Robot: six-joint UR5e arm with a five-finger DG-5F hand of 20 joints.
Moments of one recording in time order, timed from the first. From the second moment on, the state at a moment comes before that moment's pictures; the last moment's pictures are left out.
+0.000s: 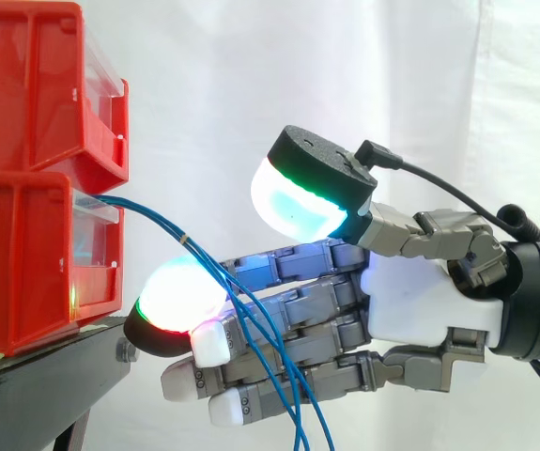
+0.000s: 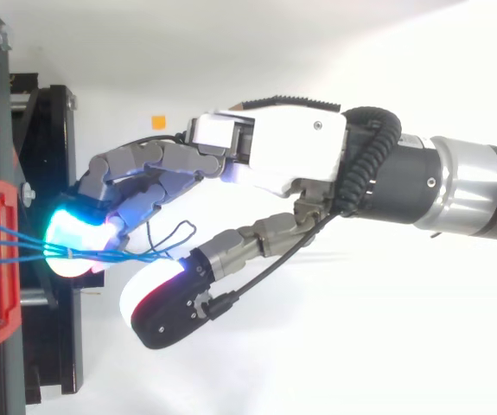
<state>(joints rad) 0.13 -2.34 -1.25 -2.57 -1.35 -0.14</state>
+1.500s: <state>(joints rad) 0.12 -2.34 -1.25 -2.54 -1.40 -0.13</state>
